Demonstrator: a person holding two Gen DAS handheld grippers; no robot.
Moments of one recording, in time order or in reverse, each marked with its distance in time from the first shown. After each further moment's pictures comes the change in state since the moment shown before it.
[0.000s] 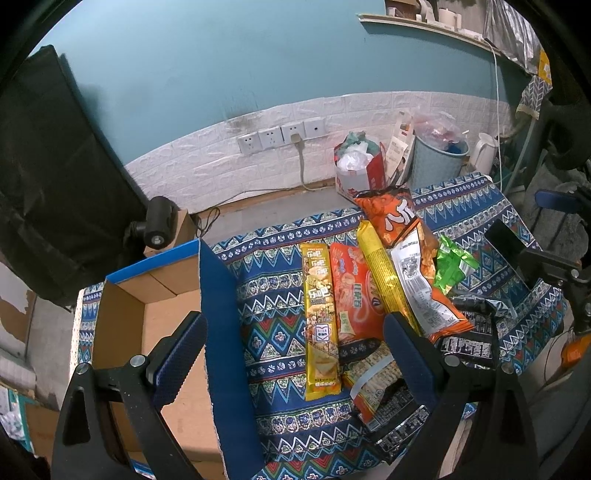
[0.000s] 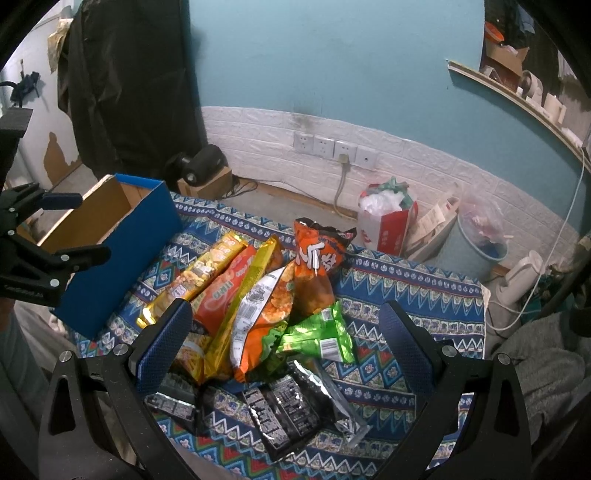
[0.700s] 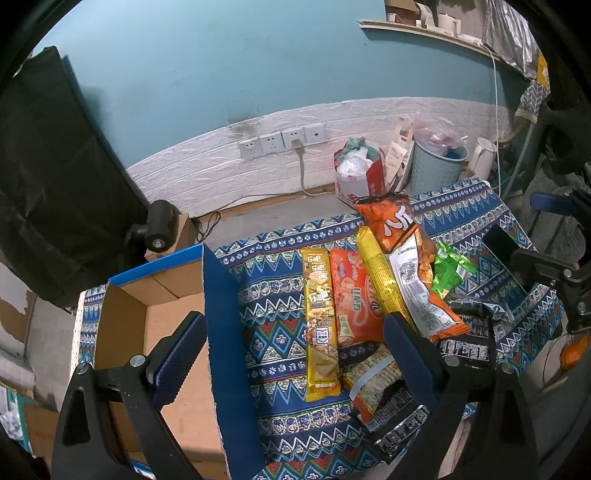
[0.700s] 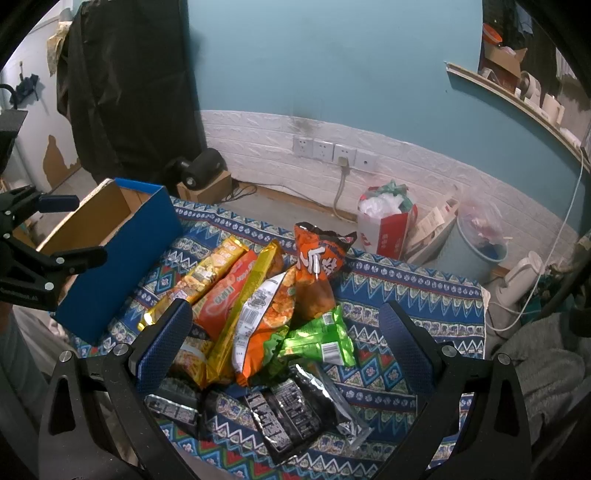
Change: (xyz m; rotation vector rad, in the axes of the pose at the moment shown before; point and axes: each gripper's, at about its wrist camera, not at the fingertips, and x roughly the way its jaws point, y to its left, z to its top) left arm -0.009 0.000 -0.001 -0.008 -0.025 0.000; right arm -0.001 0.004 0.000 0.000 -0.018 -0.001
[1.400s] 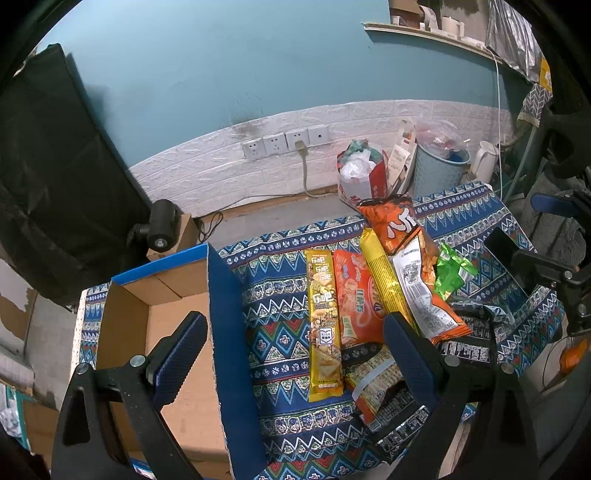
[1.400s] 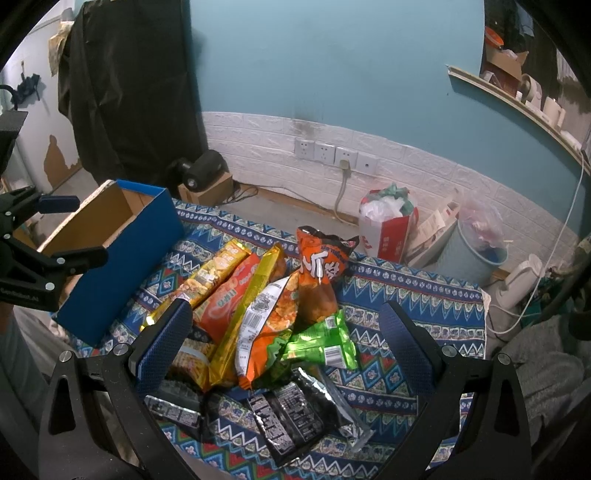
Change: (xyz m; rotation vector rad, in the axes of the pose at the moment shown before) left arm -0.002 0.005 0.002 -0.011 -0.002 0.003; right arm -0.001 0.003 0.003 -0.005 -0.012 0.001
